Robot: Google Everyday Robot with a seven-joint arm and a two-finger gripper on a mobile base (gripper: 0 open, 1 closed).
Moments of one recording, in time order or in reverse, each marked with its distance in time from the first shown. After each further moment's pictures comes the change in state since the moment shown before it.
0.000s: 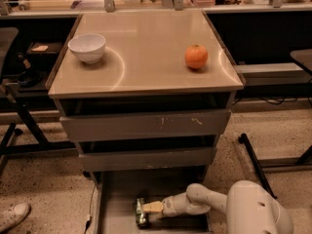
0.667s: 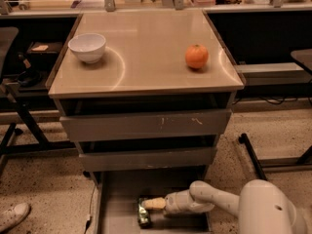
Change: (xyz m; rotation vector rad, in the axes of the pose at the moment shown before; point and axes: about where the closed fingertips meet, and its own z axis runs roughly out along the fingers) arm -0.012 0.024 -0.019 0.012 -0.042 -0.006
